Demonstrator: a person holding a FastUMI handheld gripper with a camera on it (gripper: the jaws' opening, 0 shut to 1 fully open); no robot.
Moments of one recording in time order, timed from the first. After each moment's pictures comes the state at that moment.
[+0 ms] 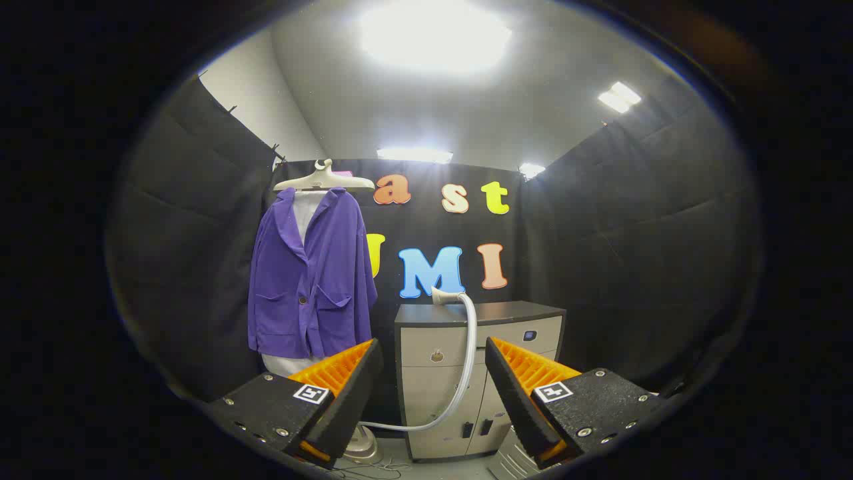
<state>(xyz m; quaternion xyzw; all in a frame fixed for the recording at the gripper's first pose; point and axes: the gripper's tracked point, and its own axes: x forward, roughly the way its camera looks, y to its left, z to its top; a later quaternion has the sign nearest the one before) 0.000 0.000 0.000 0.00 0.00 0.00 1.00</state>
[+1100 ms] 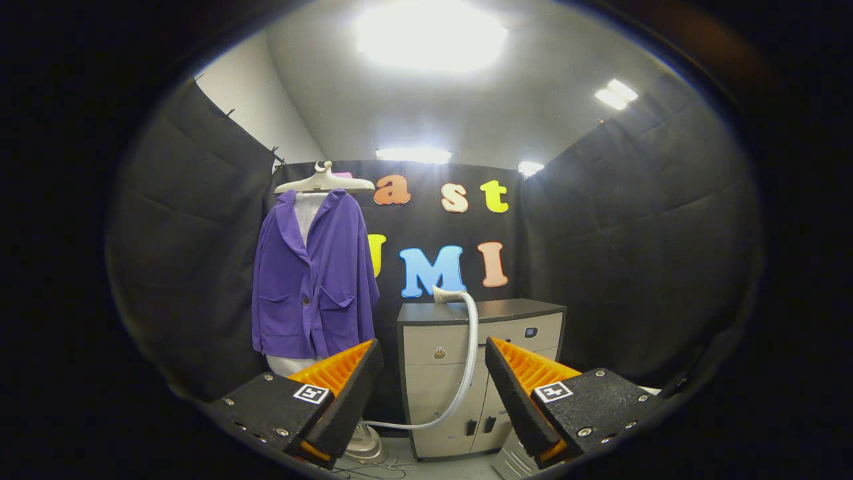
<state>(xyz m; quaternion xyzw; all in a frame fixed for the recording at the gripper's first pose) -0.011 0.001 0.000 0.01 0.00 0.00 1.00</state>
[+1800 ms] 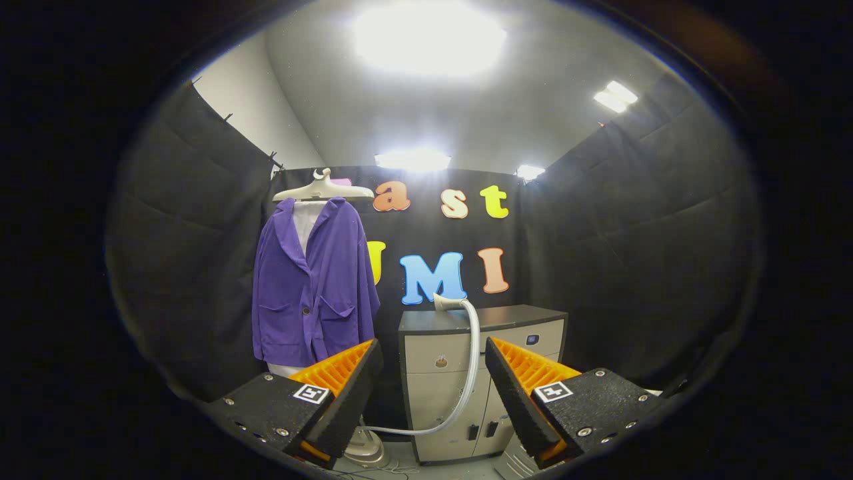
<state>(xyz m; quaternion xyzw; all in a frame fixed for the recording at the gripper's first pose) 0.006 0.002 0.031 0.01 -0.02 0.00 1.00</state>
